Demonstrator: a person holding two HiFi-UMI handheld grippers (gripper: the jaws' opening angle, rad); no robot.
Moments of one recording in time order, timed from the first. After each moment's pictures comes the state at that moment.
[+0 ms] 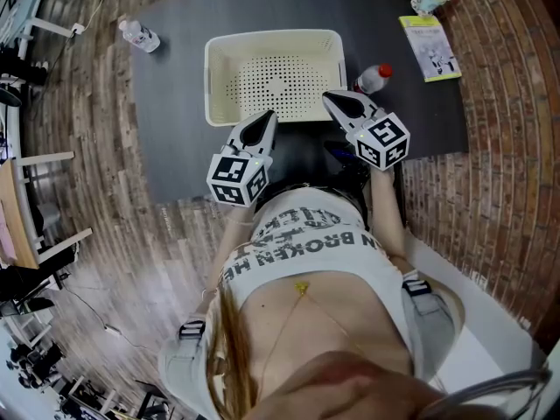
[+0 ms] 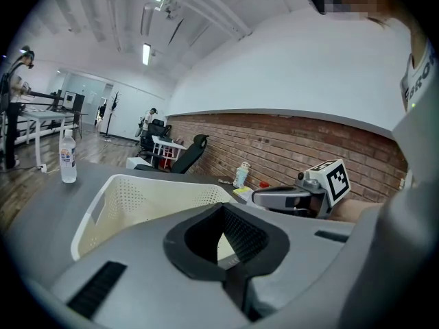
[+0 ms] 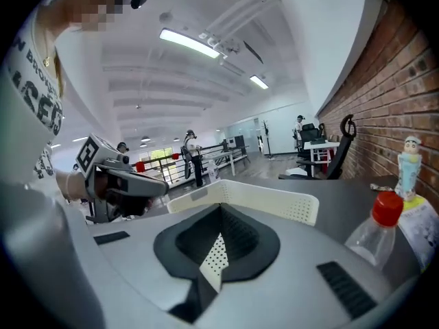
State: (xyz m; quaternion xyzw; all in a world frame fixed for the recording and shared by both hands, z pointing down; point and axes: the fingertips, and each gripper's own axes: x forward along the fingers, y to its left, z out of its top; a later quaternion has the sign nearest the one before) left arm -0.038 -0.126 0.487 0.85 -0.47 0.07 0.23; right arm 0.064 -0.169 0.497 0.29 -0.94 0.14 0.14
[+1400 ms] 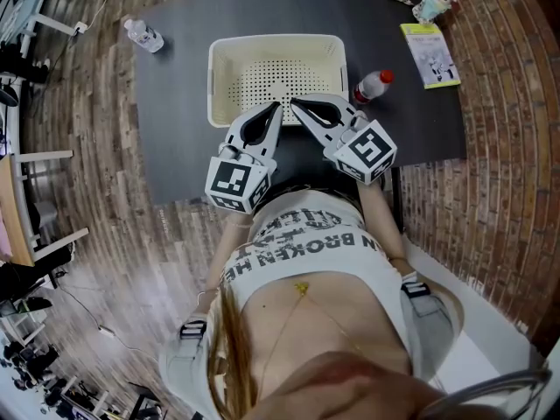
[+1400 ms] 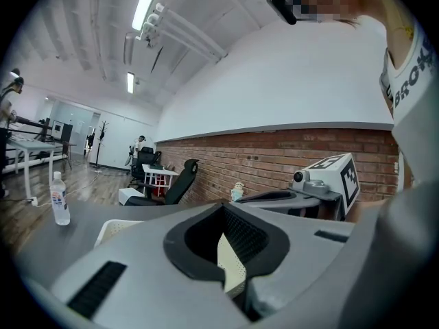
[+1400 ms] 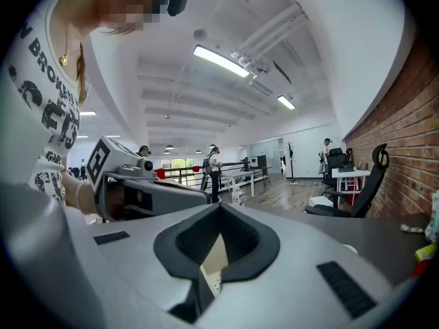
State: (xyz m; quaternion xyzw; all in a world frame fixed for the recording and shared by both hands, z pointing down) left arm -0.031 -0.133 0.419 0.87 -0.47 0.02 0.12; right arm -0.011 -0.139 0.422 0.21 -0.97 0.05 0.08
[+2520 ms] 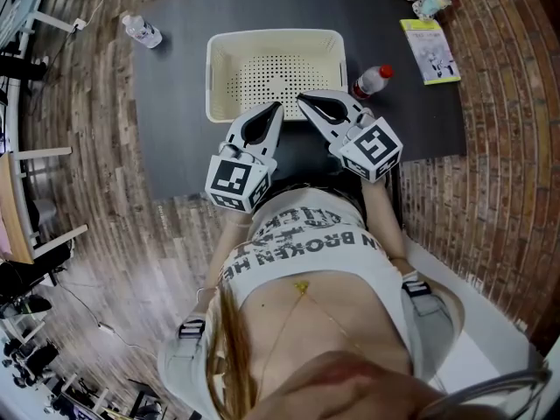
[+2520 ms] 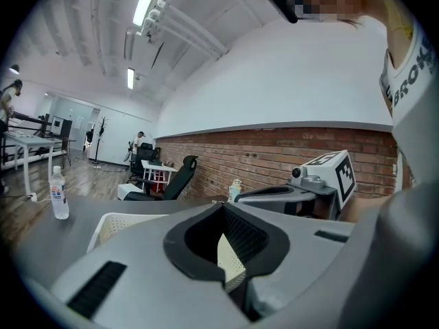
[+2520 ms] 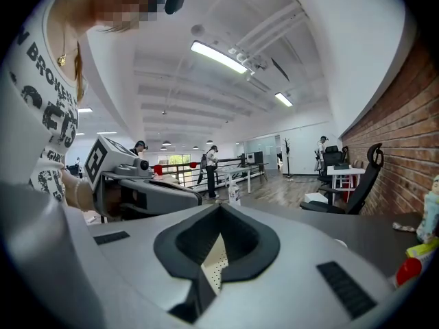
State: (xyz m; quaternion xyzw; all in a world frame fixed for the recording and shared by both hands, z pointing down) left arm -0.028 -0.124 0.425 0.88 -0.46 0.03 0.14; right arm 0.002 -0.138 0.424 0.22 -0.97 0.06 0.10
